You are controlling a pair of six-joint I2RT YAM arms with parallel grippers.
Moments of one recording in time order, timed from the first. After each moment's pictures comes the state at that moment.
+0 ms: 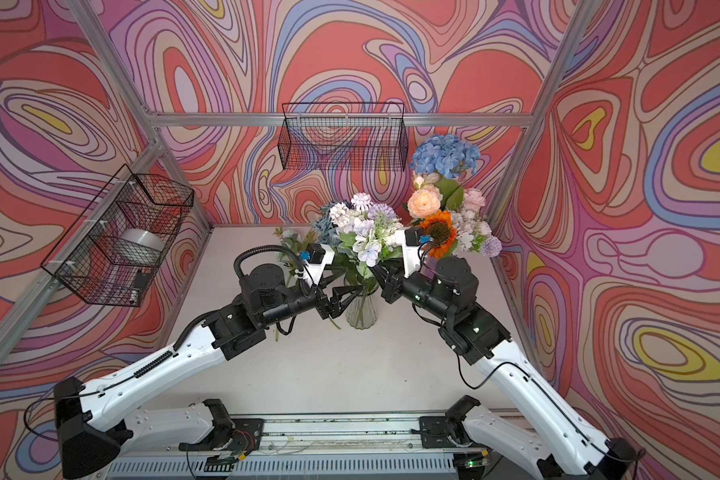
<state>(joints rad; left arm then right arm) -0.87 1.16 1.02 0.03 0.12 -0.20 0.56 0.90 1.02 -0.18 -0.23 0.35</state>
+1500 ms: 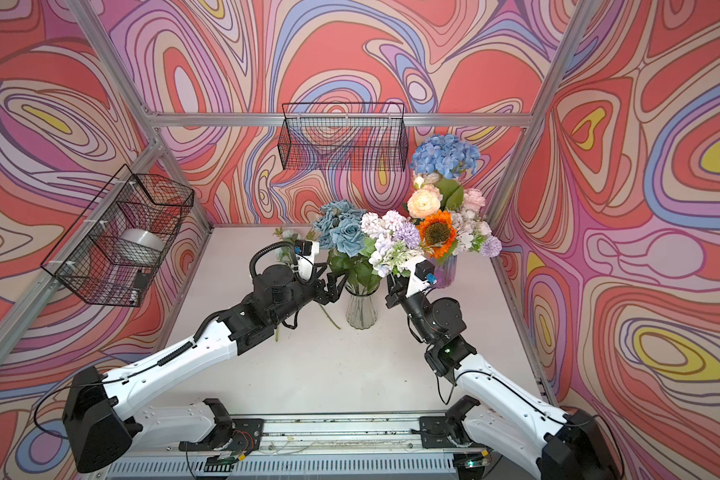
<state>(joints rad) -0.79 1.24 0.97 0.07 -0.09 -0.40 0.56 0.96 0.48 0.73 0.05 0.14</state>
